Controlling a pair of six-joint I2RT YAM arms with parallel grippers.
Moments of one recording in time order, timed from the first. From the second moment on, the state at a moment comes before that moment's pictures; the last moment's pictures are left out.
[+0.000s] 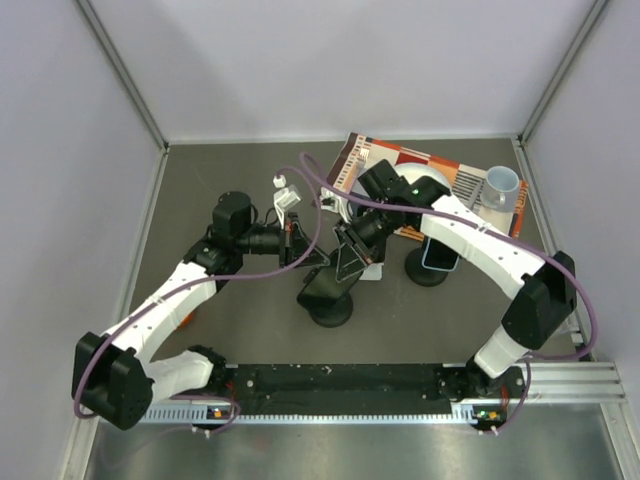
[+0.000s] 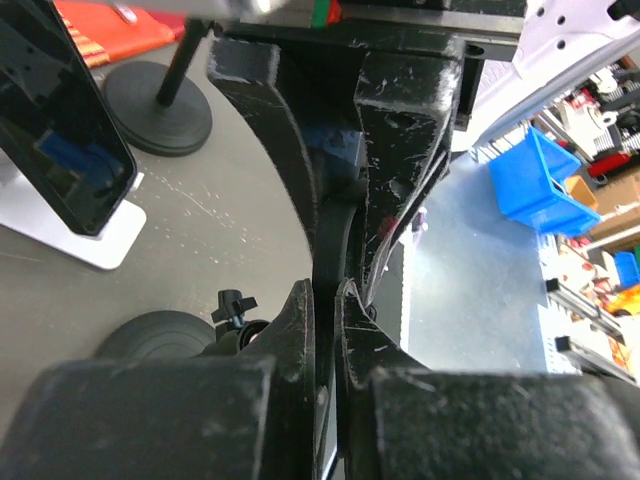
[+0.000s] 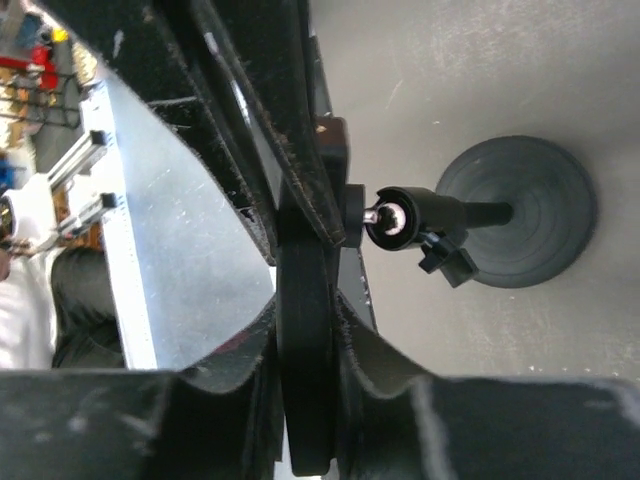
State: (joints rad) left arm -0.46 1.15 0.84 0.00 1.05 -0.36; right arm 0.71 1.61 1.51 -0.99 -0.88 -0.12
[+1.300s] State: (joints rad) left arm -0.58 0.49 0.36 0.10 0.35 -0.65; right arm 0.71 1.25 0.88 0.10 -0.77 0.47
